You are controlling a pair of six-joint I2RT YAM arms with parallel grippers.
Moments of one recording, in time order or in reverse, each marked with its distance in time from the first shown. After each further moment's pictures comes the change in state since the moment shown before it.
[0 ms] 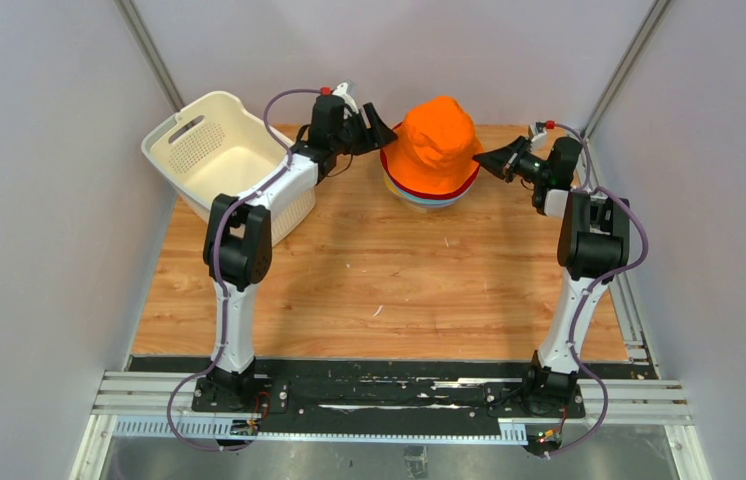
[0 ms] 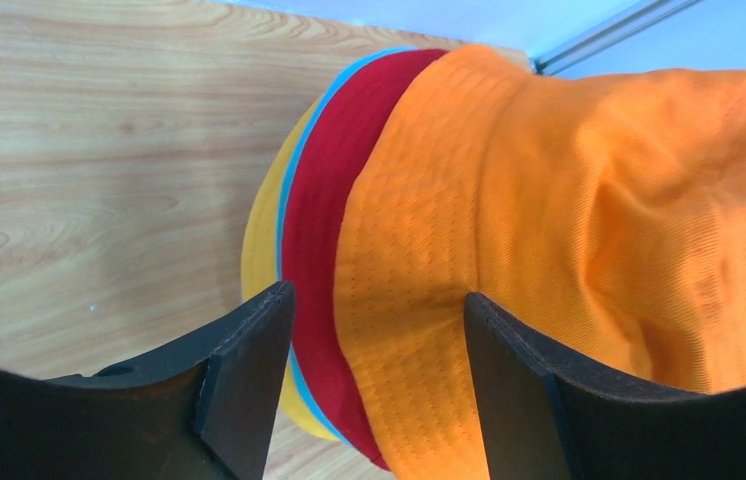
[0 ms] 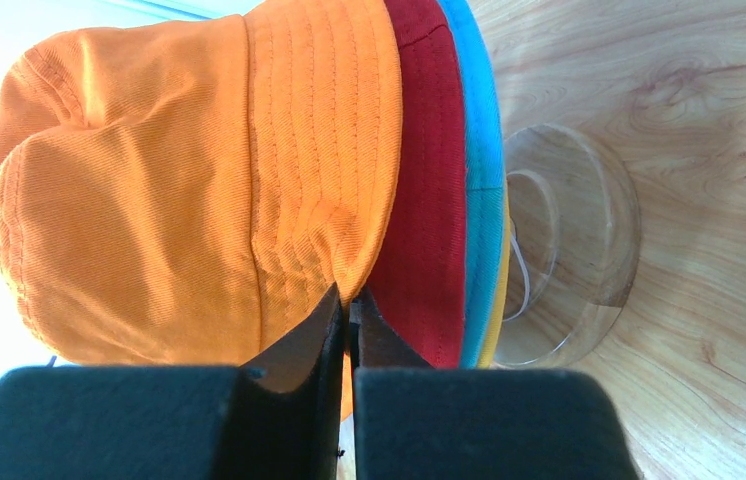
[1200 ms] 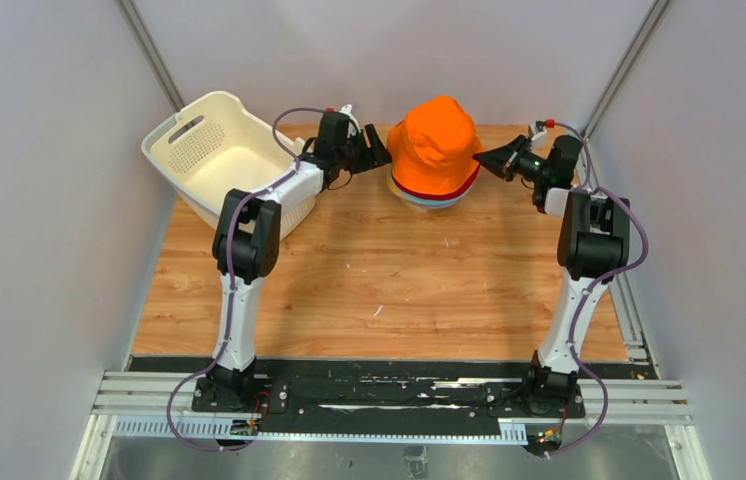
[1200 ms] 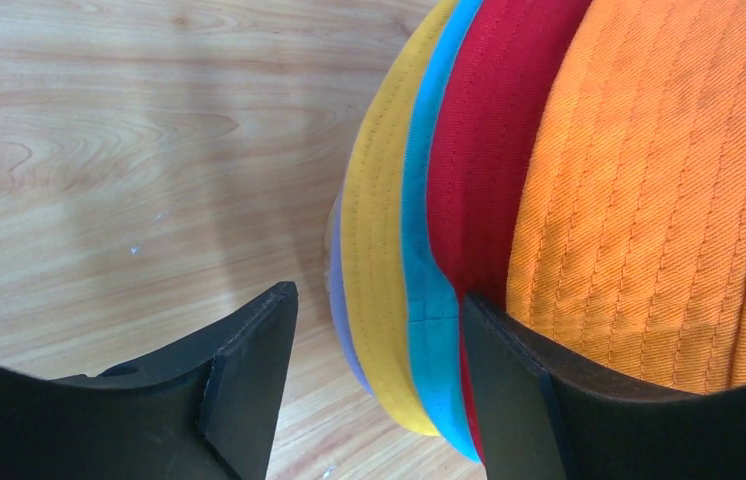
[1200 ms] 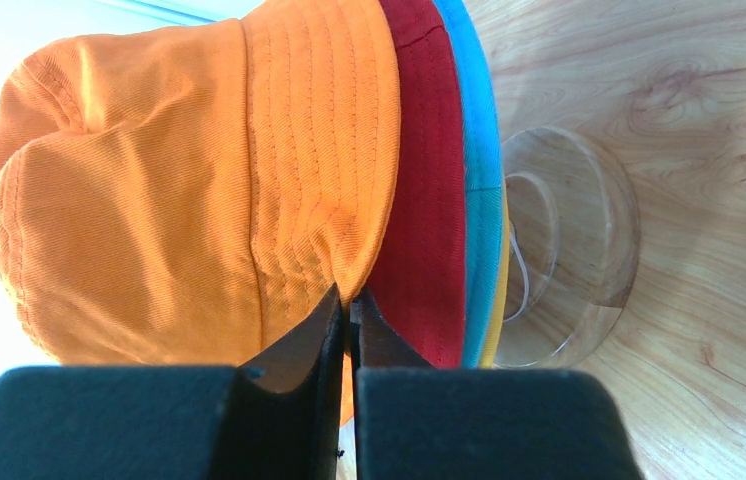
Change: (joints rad) left arm 0.005 0.087 -0.037 -0.031 -0.002 0.014; right arm 0.000 0.001 0.017 -0.029 0.000 -0.010
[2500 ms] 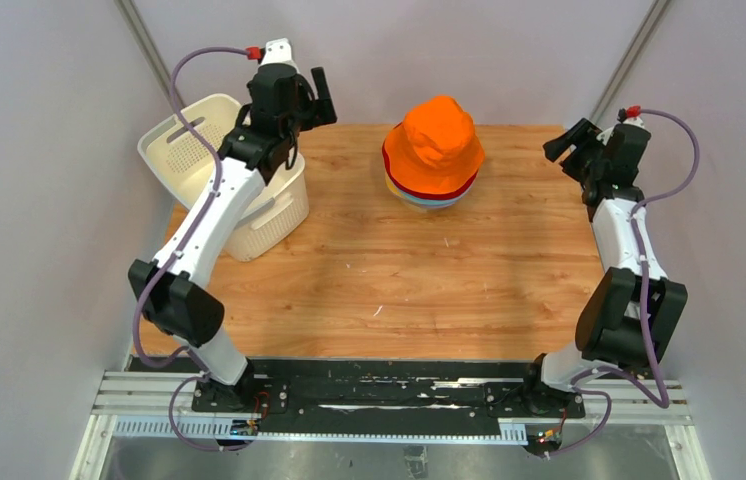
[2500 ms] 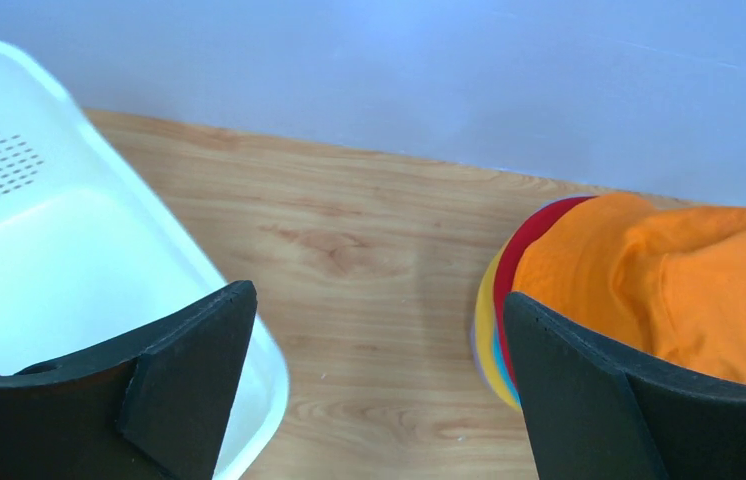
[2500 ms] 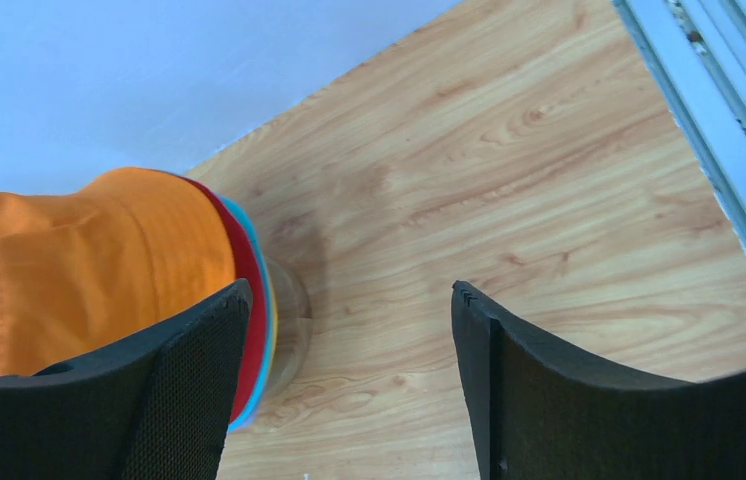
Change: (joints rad) left arm 0.000 -0.533 0.071 -0.419 -0.603 0.287; right arm -0.126 -0.644 -0.128 -0.765 0.746 -0.666
